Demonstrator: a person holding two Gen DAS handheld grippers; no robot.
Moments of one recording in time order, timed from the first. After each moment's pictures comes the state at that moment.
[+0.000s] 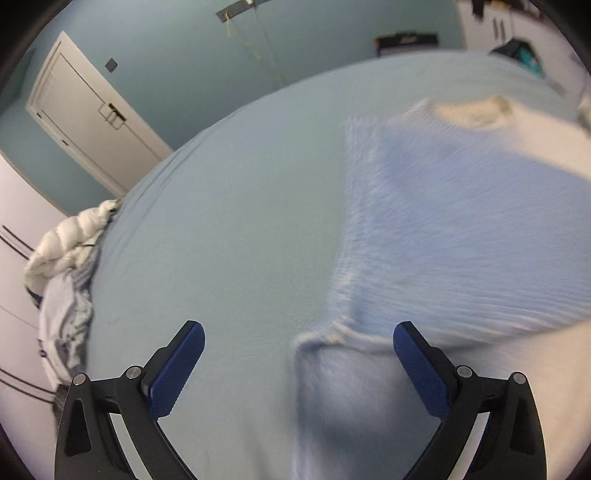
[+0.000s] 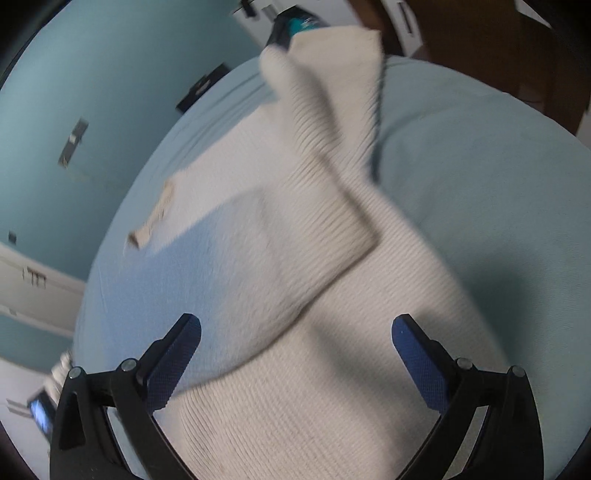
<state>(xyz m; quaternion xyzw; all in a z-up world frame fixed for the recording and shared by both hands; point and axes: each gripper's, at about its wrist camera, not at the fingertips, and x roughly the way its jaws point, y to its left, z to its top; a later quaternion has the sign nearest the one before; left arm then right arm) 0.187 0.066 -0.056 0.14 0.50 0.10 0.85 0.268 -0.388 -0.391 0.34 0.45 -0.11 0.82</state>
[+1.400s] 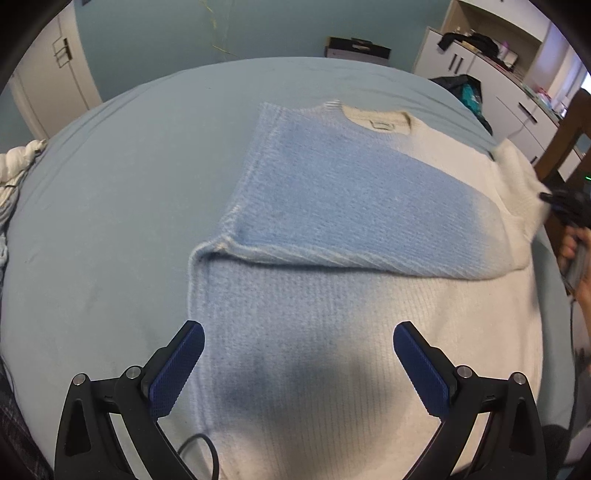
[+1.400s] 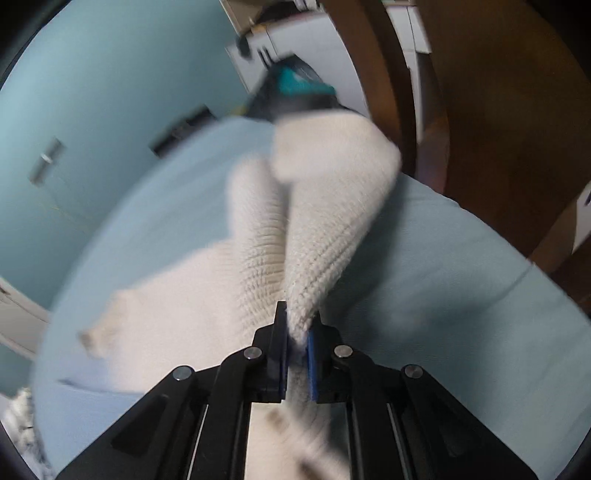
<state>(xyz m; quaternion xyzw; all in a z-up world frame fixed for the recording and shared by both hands) 0.133 0.062 -0.027 -0.02 0.55 -0.04 0.83 0.465 -0.565 -0.423 0.25 0.40 -0.16 0.87</state>
